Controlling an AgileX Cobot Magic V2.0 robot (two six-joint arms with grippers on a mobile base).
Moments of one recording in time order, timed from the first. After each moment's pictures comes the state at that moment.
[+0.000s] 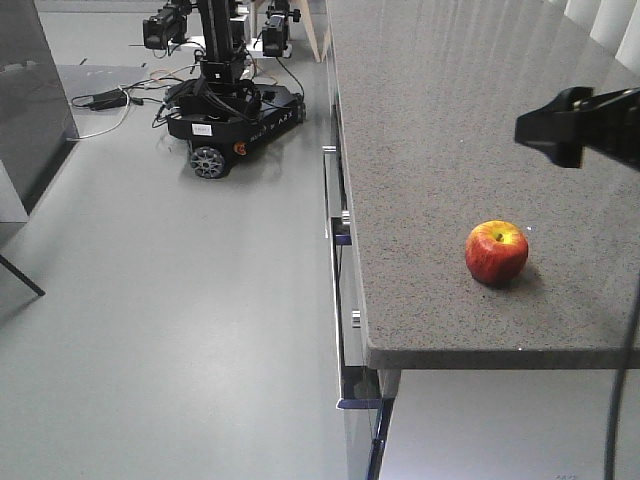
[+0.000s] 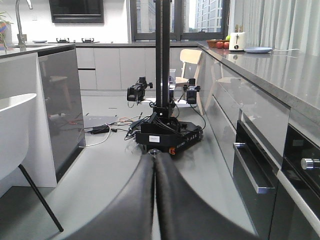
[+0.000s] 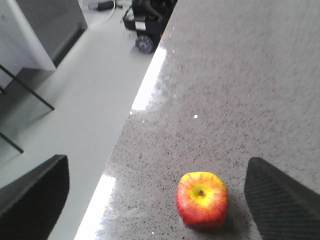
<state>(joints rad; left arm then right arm) 0.09 -0.01 0.03 0.18 0.06 -0.25 -0.03 1.26 -1.19 0.52 0.65 -0.43</state>
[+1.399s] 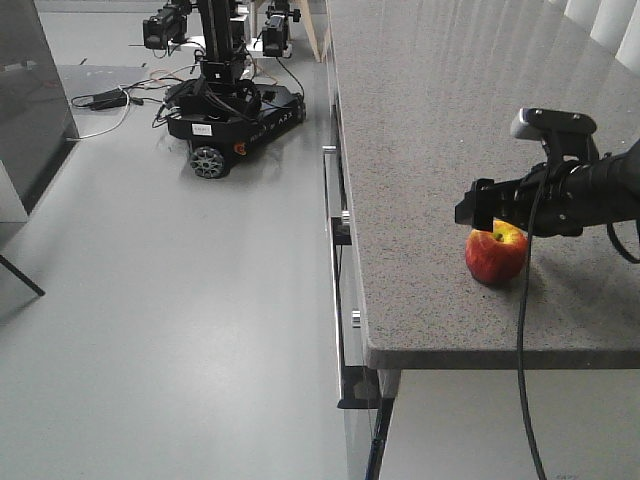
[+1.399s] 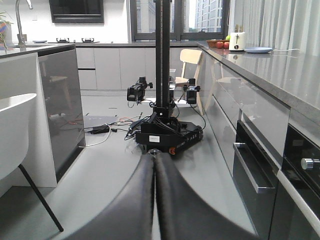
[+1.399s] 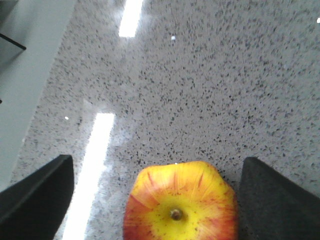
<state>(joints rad) 0.09 -0.01 0.03 0.18 0.06 -0.25 0.00 1.71 -1.21 0.53 0.50 -0.43</state>
